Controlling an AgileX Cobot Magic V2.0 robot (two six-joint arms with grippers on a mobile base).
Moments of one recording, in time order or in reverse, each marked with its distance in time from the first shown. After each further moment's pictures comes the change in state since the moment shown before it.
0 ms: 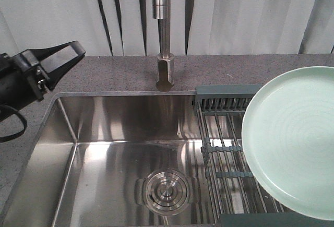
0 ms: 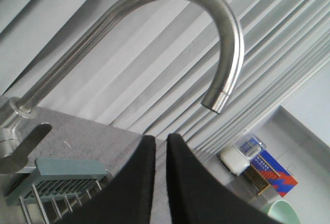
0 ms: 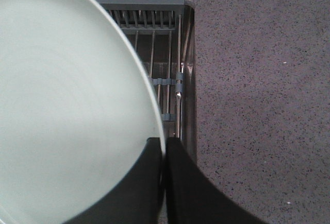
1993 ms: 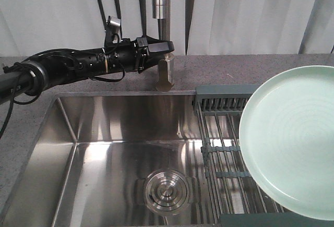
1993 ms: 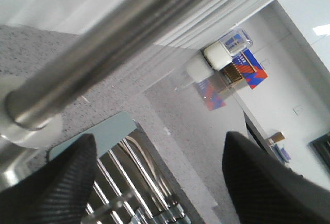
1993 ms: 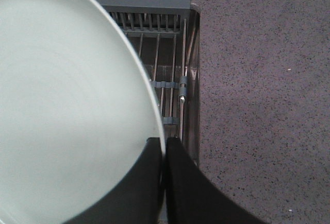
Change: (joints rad) left arm -0.124 1.002 -1.096 0.468 -0.095 -0.434; right arm 0.000 0.000 0.000 0.019 -0.007 -0.031
